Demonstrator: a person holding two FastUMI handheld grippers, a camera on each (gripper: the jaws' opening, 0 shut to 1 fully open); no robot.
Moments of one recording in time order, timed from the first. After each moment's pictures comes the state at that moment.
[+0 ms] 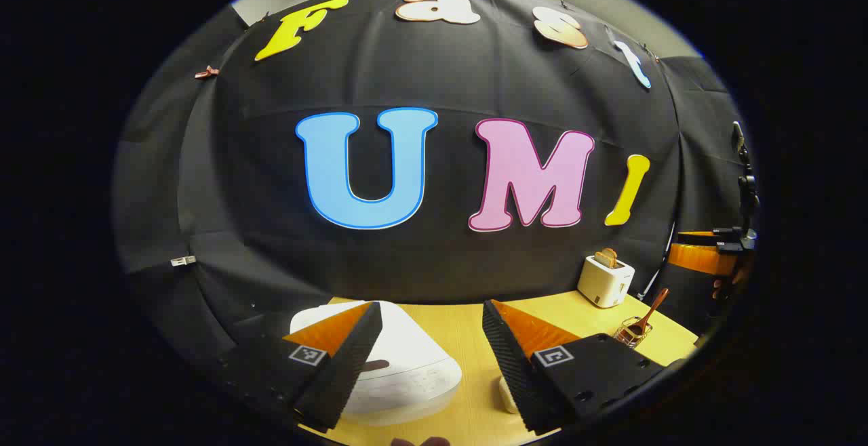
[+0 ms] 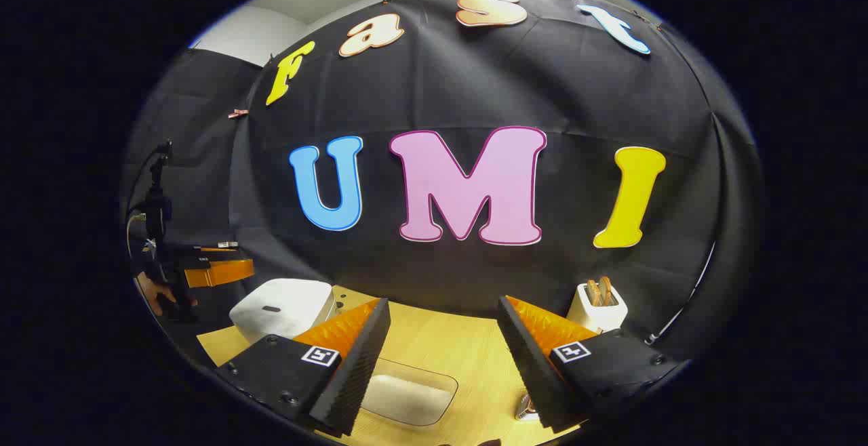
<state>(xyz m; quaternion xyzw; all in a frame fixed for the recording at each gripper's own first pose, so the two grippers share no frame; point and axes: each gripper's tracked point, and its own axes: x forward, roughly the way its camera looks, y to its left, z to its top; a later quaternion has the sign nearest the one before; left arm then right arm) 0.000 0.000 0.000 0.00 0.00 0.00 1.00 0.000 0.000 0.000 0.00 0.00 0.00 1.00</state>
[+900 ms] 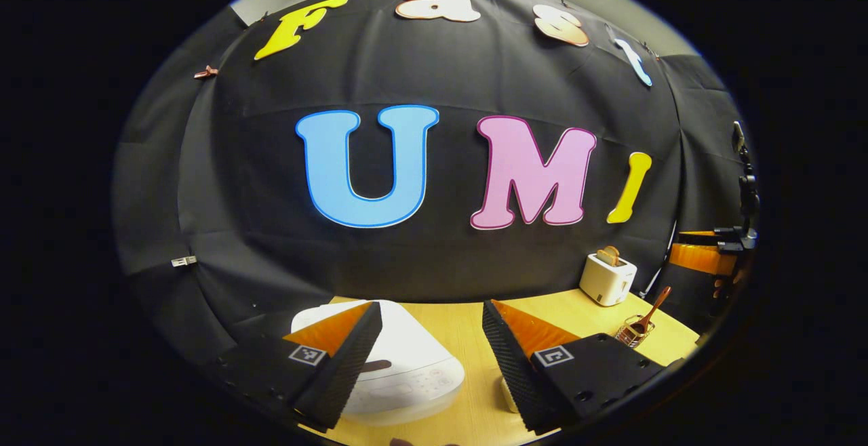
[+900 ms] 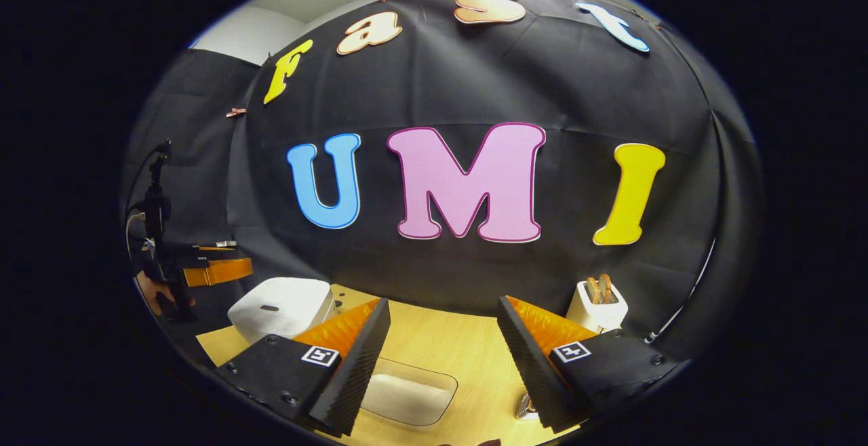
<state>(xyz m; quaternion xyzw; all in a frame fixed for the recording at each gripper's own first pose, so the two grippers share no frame) 0.005 0.009 -0.001 0.00 0.00 0.01 1.00 0.002 -0.001 -0.005 0.00 0.00 0.00 1.00</state>
